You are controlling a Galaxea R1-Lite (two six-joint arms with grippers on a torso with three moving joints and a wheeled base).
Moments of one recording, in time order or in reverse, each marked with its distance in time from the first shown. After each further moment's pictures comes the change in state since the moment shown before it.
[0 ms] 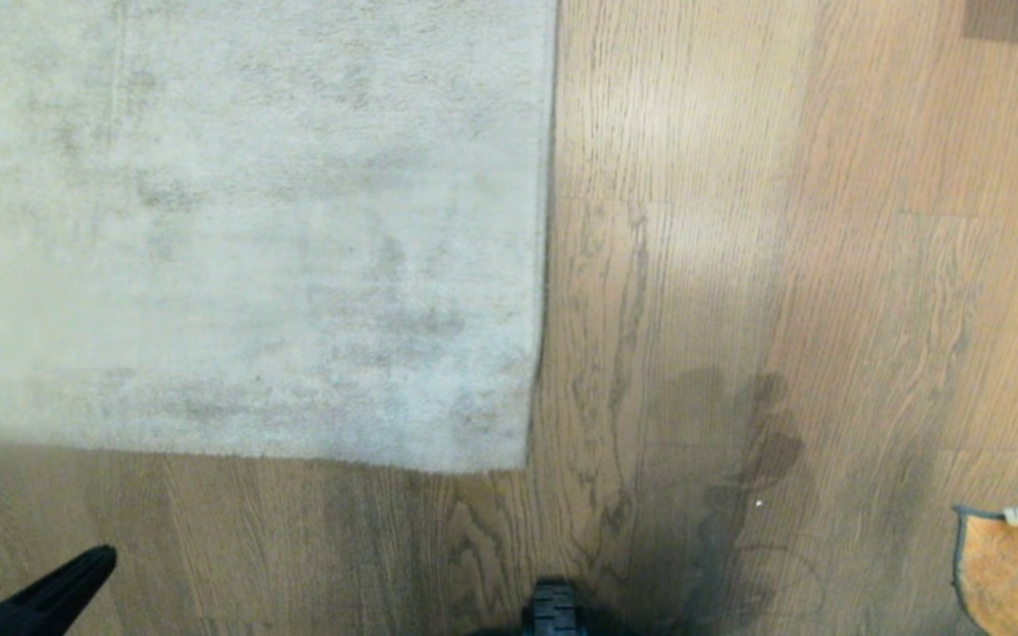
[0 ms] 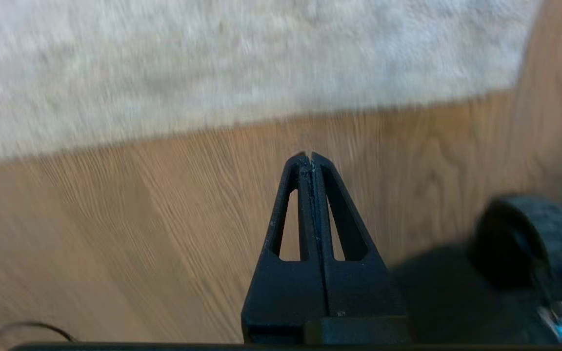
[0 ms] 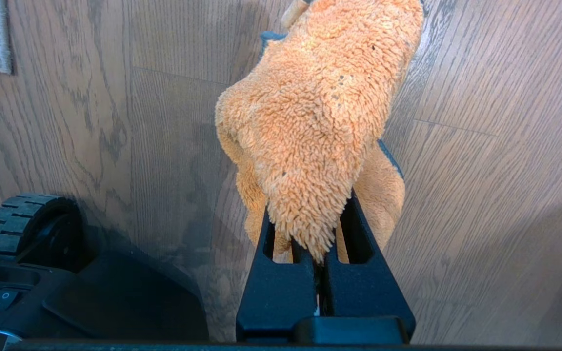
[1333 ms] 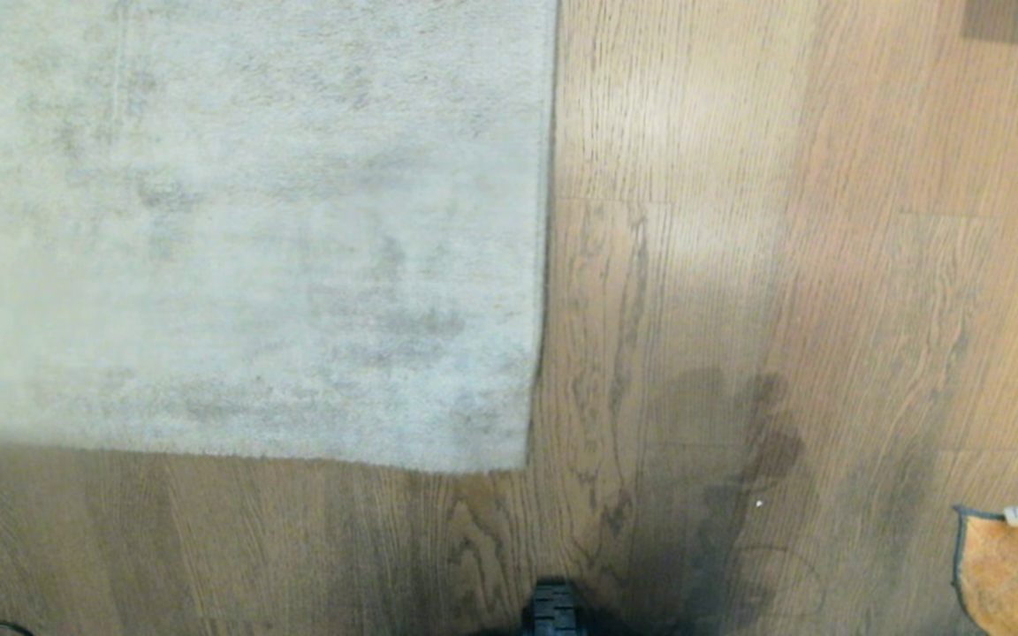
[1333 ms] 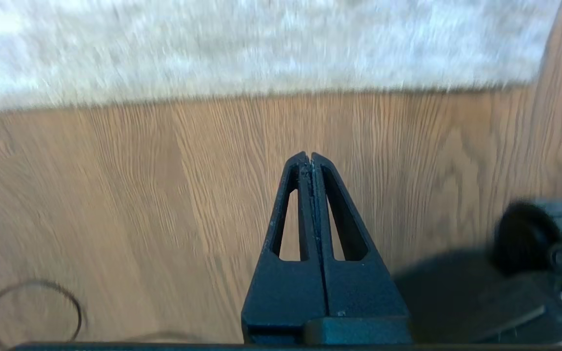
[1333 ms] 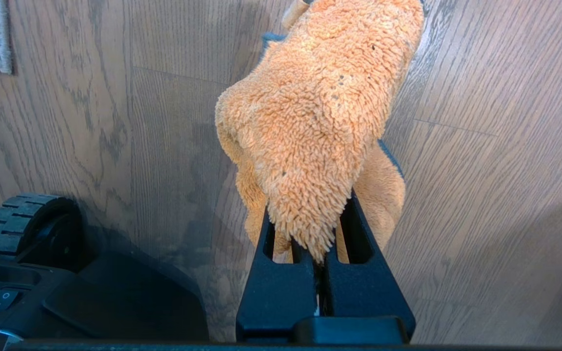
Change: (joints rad) left arm 0.279 -0.617 0.049 0.419 -0.162 0.007; right arm 0.000 0.000 0.000 0.000 0.000 0.000
